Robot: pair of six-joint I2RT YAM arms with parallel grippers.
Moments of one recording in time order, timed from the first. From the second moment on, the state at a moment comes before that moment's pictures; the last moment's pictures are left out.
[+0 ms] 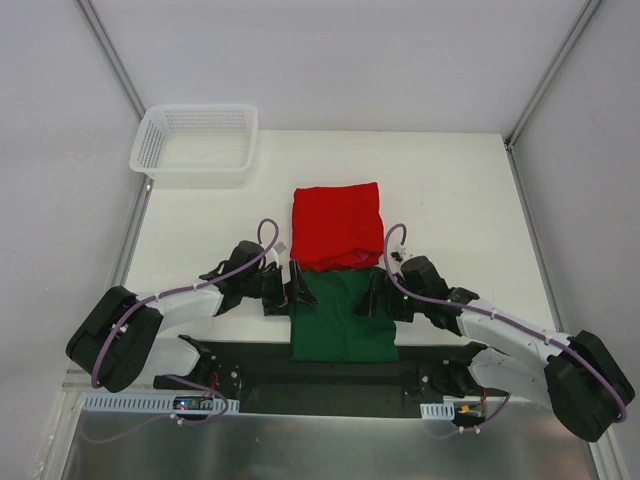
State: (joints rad) left arm -0.56 1.28 0.38 0.10 0.62 -0.90; right arm 0.69 1.06 0.36 -0.16 -0.28 0.76
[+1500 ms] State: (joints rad) left arm -0.61 1.36 0.47 0.02 0.58 -0.84; right arm 0.86 1.22 0.51 -0.33 -0.15 0.96
